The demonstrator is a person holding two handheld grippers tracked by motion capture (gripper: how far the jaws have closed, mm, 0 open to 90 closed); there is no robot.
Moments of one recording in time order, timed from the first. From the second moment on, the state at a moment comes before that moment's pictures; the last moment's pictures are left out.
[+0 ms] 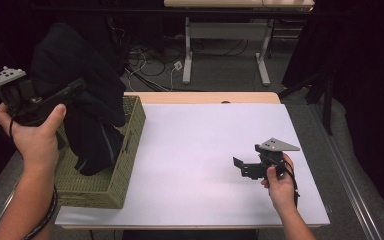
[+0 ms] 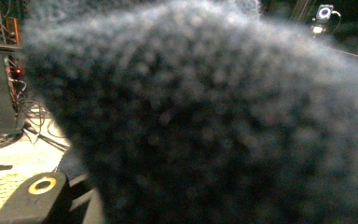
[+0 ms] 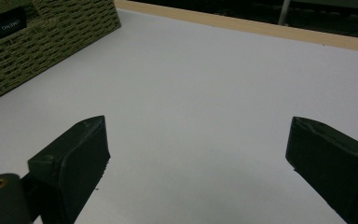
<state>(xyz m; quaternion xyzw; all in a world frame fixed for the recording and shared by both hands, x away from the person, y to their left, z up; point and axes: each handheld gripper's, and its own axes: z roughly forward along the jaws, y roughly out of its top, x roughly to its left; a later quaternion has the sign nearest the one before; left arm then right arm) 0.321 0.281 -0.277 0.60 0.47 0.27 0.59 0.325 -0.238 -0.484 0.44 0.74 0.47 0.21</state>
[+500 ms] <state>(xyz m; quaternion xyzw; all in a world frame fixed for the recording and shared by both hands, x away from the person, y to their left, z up) 0.321 0.269 -0.283 0.61 0.46 0.26 0.59 0.326 -0.239 -0.486 0.44 0.74 0.46 0.21</state>
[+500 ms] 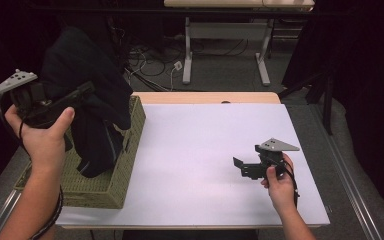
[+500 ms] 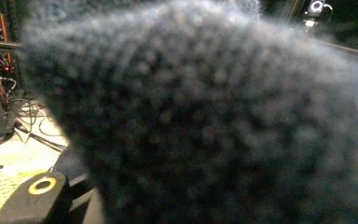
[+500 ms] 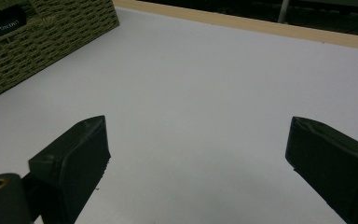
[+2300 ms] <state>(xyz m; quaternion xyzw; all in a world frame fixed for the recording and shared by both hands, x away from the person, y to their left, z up) 0.332 0.188 -0.332 0.67 0.41 0.19 0.59 0.327 -0.236 -0.491 0.44 0.74 0.45 0.21</state>
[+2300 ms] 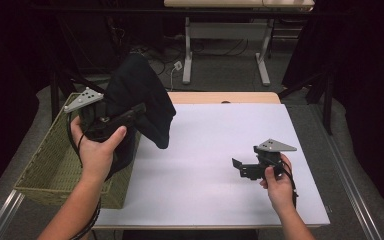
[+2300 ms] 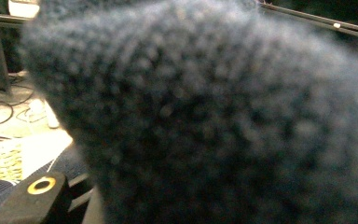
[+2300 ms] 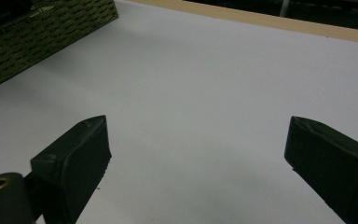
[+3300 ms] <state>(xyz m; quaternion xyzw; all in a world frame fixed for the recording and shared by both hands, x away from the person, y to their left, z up) 0.349 0.141 -0.399 0.70 0.41 0.11 0.57 0.328 -0.238 -0.490 0.44 0.74 0.46 0.21</state>
